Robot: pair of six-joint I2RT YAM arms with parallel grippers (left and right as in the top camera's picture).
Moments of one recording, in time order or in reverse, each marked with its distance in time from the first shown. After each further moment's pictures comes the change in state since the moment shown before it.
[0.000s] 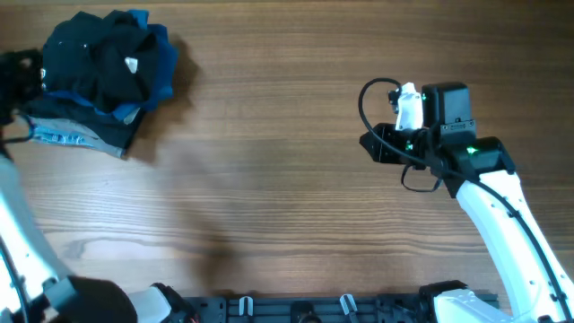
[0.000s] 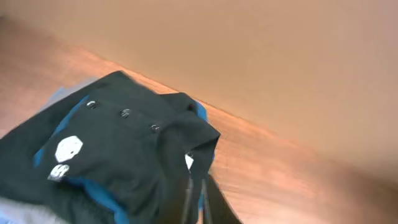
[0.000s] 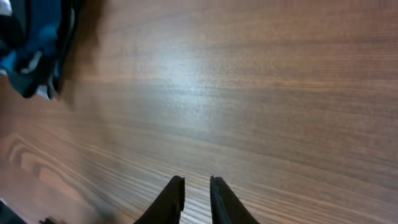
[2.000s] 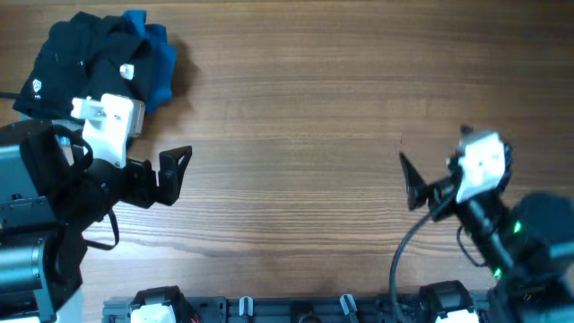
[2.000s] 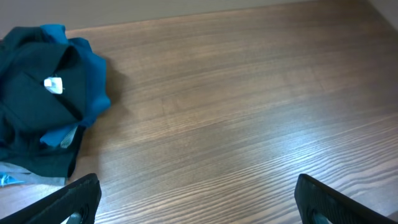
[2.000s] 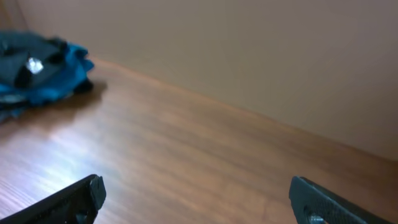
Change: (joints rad) left arm -0.522 -0.514 0.003 -0.679 -0.244 0.299; right arm -0.011 -0.735 -0.104 0.071 0.272 -0.503
